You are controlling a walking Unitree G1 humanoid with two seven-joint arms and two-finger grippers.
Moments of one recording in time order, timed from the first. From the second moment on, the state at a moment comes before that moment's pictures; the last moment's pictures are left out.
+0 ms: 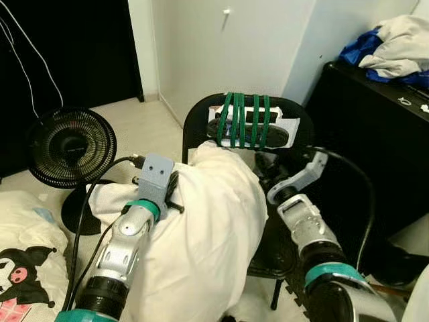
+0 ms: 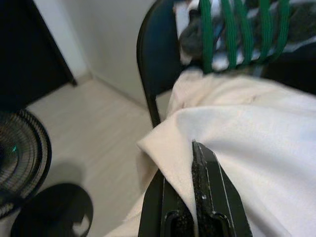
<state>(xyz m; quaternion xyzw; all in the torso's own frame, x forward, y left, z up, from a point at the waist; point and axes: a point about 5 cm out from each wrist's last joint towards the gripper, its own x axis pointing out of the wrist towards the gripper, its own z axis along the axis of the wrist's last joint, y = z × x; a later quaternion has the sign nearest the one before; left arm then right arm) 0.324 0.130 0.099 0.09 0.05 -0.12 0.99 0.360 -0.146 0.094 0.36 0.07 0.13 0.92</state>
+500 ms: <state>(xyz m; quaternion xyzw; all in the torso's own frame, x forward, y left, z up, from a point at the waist) 0.307 0.150 0.024 0.25 0.18 -0.08 0.95 0.314 -0.142 0.019 0.10 0.24 0.08 0.96</state>
